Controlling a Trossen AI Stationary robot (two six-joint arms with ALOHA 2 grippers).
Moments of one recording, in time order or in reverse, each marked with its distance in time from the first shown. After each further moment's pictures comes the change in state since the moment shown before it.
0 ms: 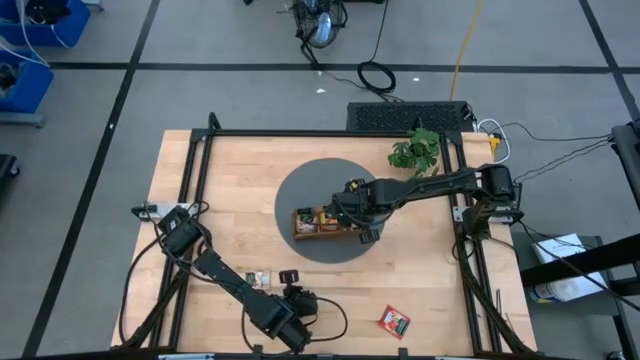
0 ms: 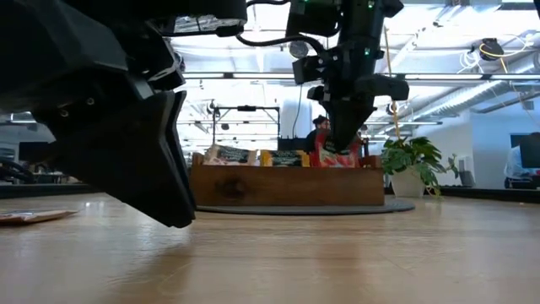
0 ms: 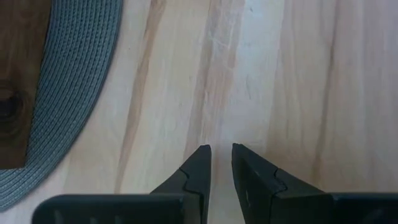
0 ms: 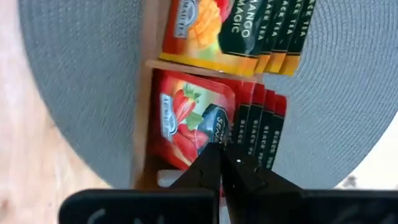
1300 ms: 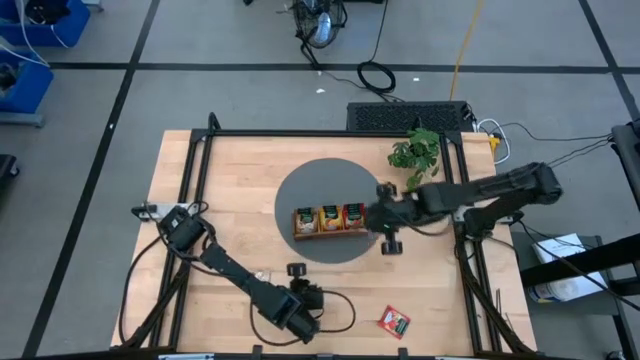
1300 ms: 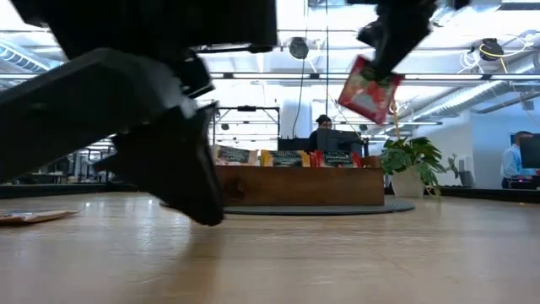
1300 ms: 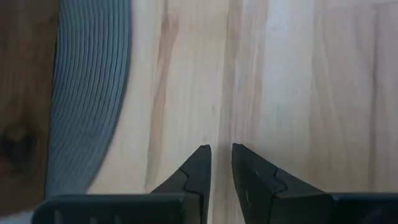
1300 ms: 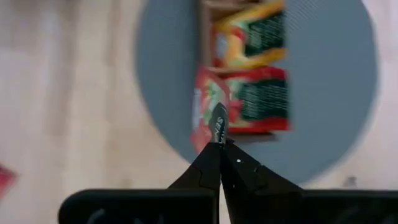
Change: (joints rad) left arm 0.063 0.002 -0.001 0.045 0.015 0.155; right arm 0.184 -0.378 -0.127 -0.026 0.007 0.355
